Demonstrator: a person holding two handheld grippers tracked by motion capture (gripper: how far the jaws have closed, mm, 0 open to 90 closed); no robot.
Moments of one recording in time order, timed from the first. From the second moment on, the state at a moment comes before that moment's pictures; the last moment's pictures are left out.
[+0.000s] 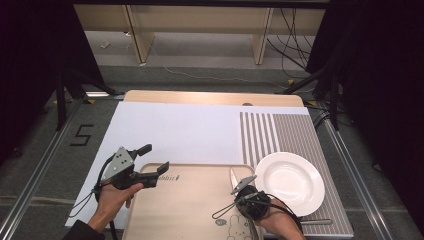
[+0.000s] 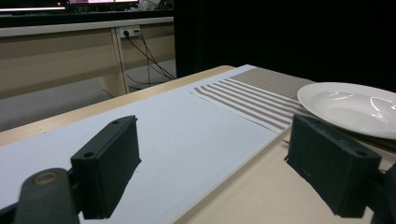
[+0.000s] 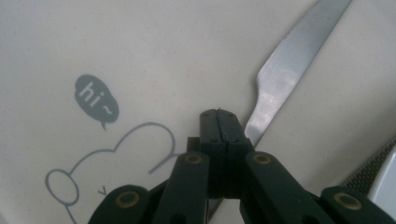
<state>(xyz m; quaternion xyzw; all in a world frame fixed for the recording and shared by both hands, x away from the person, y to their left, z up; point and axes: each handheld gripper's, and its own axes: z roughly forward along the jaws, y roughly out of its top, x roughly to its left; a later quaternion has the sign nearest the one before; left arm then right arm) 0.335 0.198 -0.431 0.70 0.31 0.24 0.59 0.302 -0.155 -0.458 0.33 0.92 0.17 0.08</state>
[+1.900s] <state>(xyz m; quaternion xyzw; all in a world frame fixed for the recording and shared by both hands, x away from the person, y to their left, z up) 0.331 0.200 -0.432 0.70 0.31 0.23 0.59 0.306 -0.199 -0.434 0.39 0.84 0.37 -0.05</state>
